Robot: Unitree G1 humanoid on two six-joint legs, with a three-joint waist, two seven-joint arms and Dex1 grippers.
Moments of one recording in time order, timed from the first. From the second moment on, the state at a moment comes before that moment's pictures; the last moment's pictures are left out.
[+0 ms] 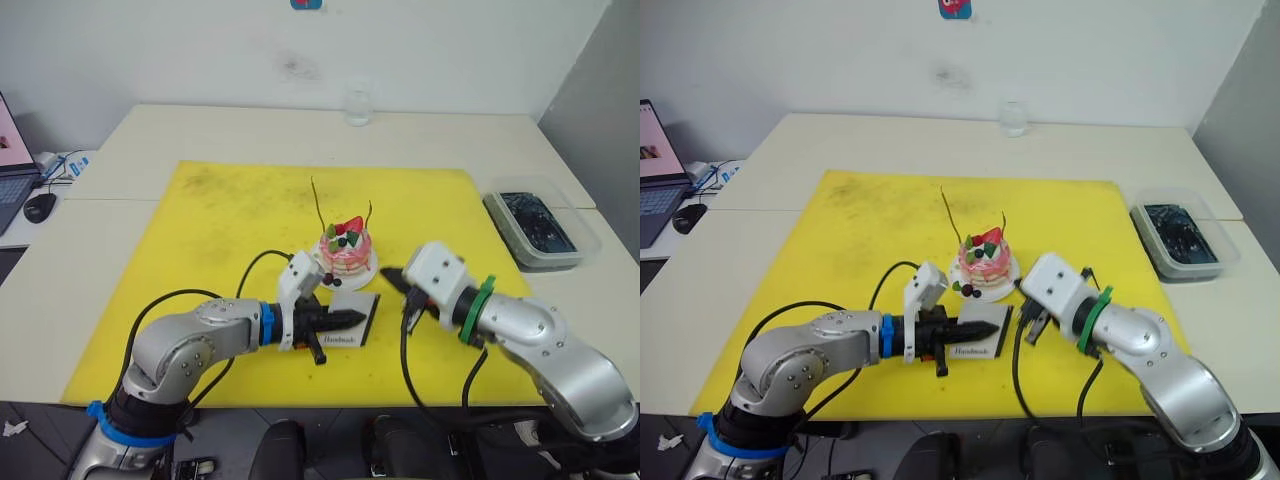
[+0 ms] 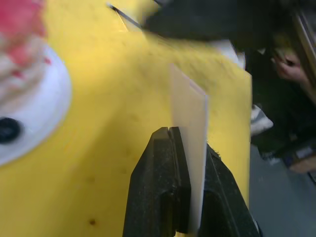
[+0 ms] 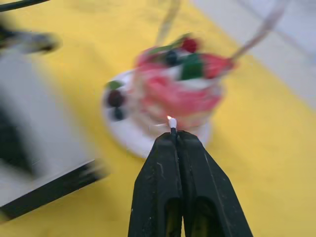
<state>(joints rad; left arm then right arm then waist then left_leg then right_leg) -0.27 0.58 -0.15 -0.49 -0.85 1.03 -0.62 -0.30 -0.63 0.14 -0.79 0.19 0.89 0.41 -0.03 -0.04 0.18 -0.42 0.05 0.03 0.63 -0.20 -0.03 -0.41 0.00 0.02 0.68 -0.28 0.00</state>
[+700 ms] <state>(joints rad) -0.13 0.62 0.01 -0.51 -0.85 1.00 -0.61 -0.50 -0.61 0.16 -0.83 0.28 0.91 0.50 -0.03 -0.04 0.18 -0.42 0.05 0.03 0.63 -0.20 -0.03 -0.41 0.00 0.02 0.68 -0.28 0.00</state>
